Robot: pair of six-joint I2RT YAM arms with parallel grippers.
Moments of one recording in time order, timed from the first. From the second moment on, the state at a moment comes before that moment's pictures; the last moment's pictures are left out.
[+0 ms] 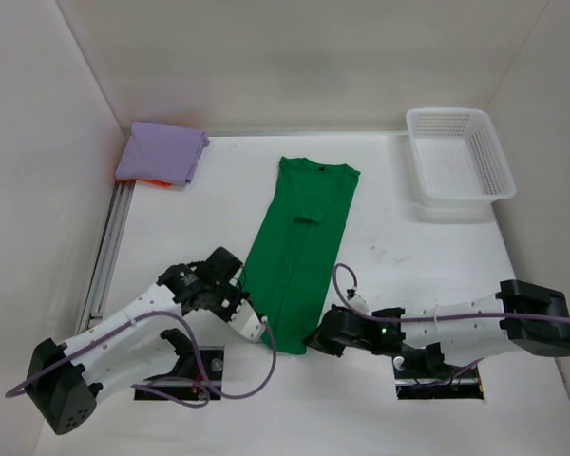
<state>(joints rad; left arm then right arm) -0.78 0.88 0.56 -0.92 0.19 1.44 1.45 1.27 0.45 -0.13 0.27 1.94</state>
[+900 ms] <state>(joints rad) -0.43 1.68 1.32 -0.69 0.41 1.10 0.60 1.24 0.69 -0.18 0.02 1.29</state>
